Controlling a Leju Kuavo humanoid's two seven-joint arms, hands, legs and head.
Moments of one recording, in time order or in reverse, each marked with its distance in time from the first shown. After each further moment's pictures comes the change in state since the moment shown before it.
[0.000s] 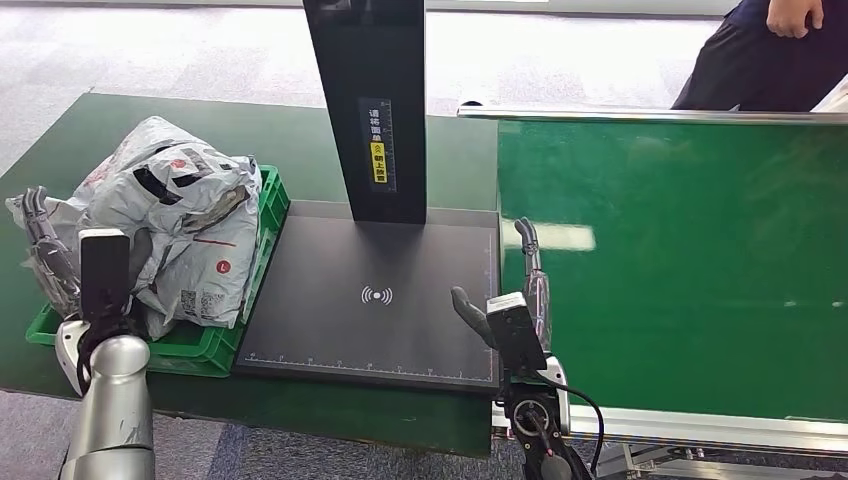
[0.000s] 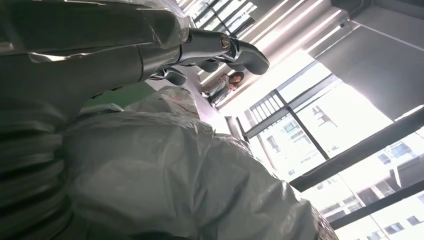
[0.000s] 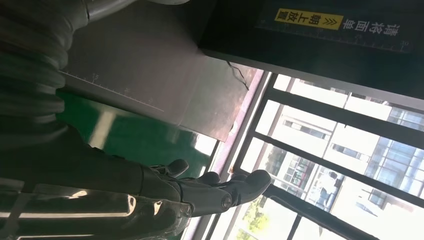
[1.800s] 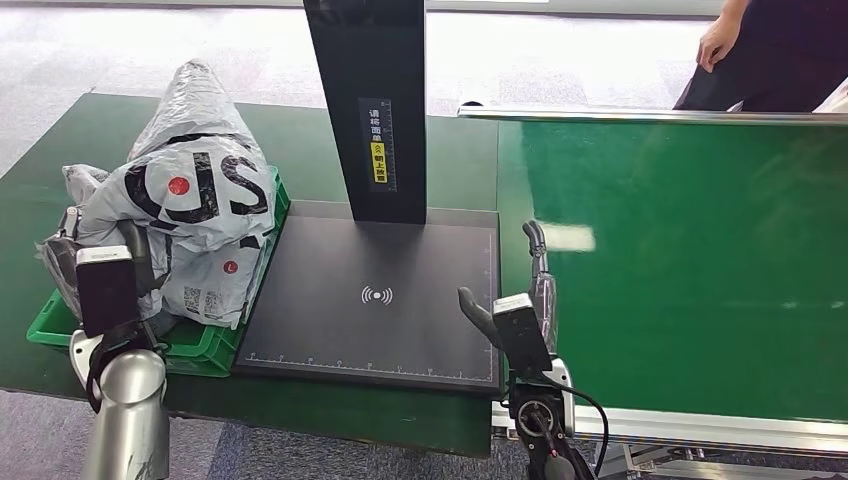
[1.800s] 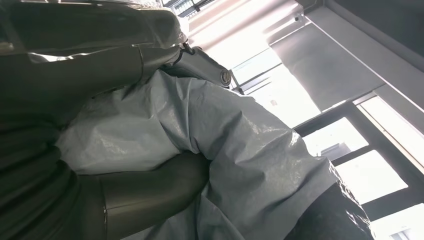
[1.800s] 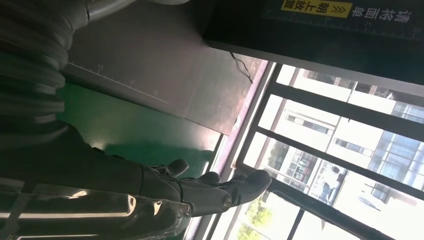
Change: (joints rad) left arm 0.111 -0.055 -0.160 -0.269 0.102 -0.023 -0.022; right arm 0.007 0.000 -0.026 0.000 0.010 0.000 -0.007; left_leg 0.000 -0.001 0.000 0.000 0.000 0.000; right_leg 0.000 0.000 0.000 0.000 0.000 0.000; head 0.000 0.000
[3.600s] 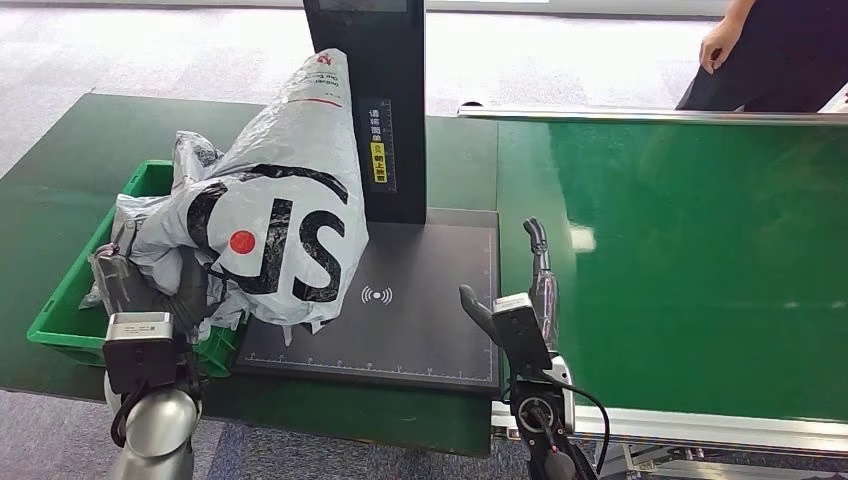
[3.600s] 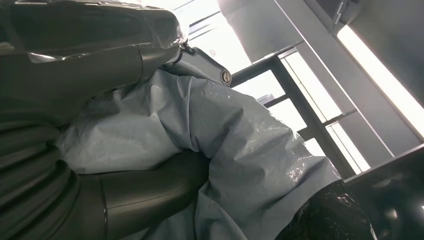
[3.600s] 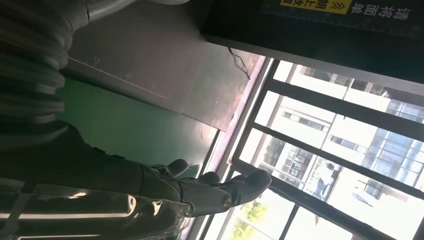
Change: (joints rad) left arm 0.145 0.006 -0.297 -0.239 0.056 -0.030 -0.053; right arm -0.016 -0.008 0.000 0.026 -0.003 -0.018 -0.025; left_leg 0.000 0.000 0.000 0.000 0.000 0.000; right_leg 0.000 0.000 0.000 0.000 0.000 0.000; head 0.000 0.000
